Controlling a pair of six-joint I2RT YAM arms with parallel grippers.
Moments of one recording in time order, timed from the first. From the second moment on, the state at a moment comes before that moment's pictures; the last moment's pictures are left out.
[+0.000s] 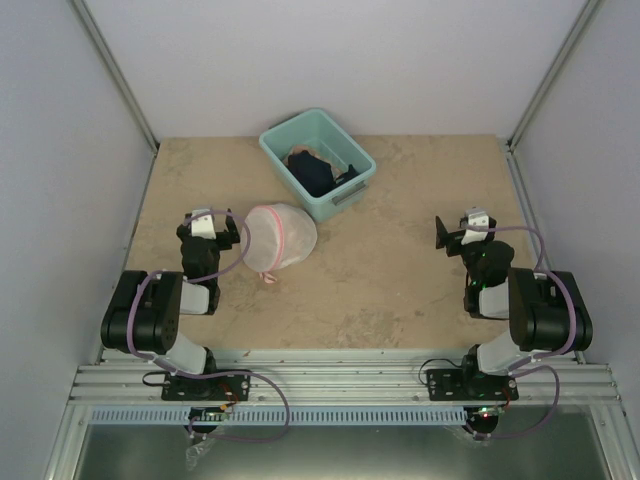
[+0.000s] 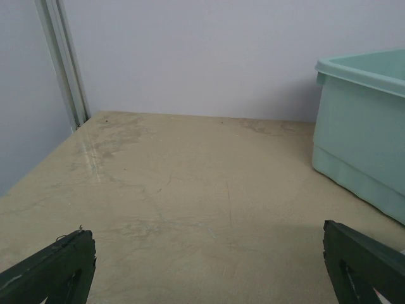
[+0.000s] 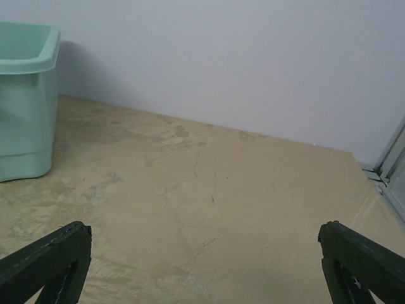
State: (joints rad) left arm -0.03 1.53 0.26 1.19 -0.14 -0.06; right arm -0.08 1.55 0.23 1.26 -0.25 -0.15
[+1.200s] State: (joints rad) left arm -0.03 1.30 1.10 -0.54 0.03 0.27; right arm 0.75 1.46 1.17 -0.11 -0.20 0.26
